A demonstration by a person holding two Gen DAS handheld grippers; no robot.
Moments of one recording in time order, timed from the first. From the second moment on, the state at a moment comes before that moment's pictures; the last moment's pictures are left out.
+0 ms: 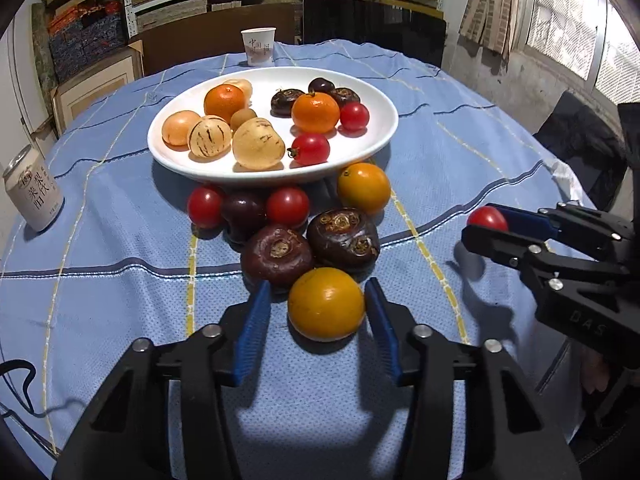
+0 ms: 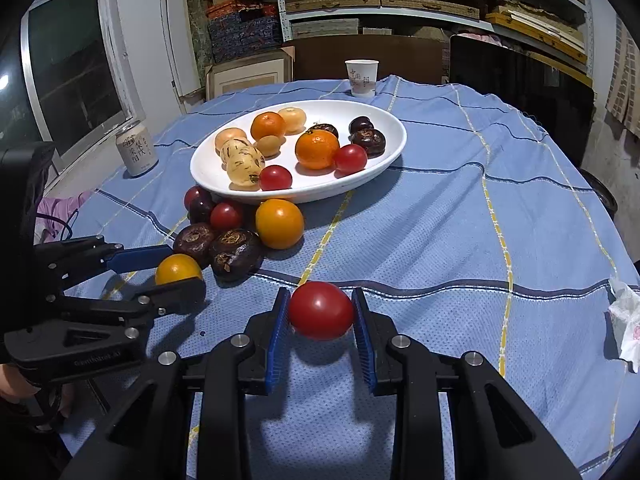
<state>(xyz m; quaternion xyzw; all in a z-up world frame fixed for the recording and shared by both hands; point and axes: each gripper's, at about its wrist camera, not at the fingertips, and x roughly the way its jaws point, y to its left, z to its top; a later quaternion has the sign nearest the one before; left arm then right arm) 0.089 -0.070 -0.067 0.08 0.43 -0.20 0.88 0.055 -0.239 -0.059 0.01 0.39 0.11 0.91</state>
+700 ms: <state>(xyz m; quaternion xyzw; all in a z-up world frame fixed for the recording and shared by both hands) 0.087 -0.069 -0.069 0.06 0.43 -0.21 0.87 0.054 -0.239 -0.060 0.01 0.40 0.11 0.91</state>
